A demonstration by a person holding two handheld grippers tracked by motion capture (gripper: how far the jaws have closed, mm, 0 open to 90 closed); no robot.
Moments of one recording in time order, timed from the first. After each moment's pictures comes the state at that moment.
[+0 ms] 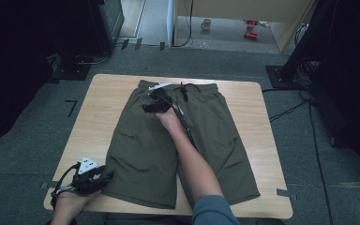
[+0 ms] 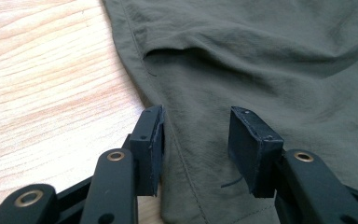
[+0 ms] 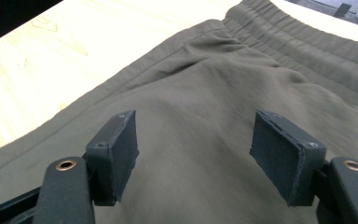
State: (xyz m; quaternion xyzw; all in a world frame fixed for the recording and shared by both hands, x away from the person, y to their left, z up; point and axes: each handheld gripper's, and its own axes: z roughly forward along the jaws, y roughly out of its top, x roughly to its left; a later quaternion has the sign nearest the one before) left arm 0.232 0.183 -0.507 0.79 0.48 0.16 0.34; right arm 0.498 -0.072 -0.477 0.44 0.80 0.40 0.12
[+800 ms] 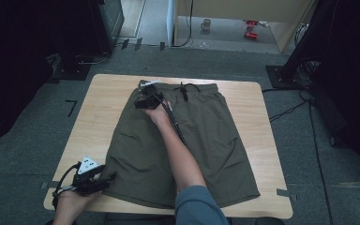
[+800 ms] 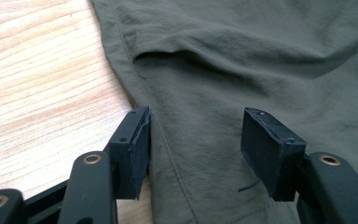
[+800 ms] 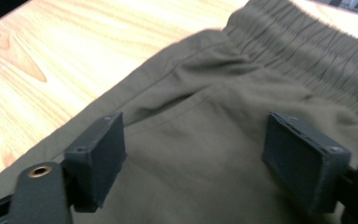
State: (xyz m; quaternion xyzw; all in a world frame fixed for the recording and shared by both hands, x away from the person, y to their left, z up) left arm 0.233 0.182 -0.508 0.79 0.47 0.15 0.35; right arm 0.538 -0.039 -0.502 0.46 0.79 0.39 0.13
